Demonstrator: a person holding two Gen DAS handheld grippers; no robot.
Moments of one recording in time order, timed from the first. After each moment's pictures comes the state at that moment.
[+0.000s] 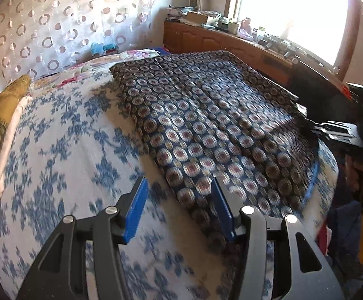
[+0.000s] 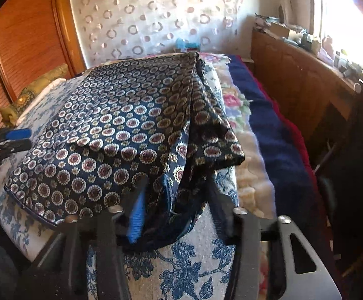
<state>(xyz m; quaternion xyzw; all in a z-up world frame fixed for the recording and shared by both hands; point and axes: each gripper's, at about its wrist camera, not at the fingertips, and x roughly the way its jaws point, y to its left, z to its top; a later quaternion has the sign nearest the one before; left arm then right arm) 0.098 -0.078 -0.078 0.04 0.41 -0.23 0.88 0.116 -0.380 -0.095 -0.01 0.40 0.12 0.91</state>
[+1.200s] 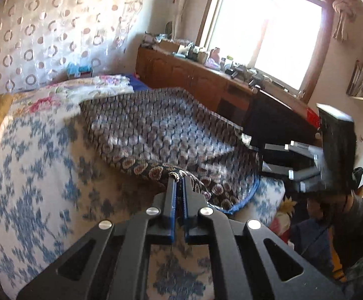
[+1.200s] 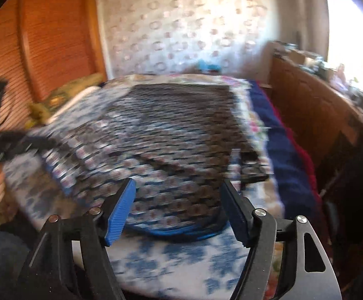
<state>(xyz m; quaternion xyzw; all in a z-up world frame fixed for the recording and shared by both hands) 0.067 -0.093 -0.024 -0.02 0.34 -0.31 0.89 0.070 -0.333 -0.056 -0.04 0.34 0.18 0.92</state>
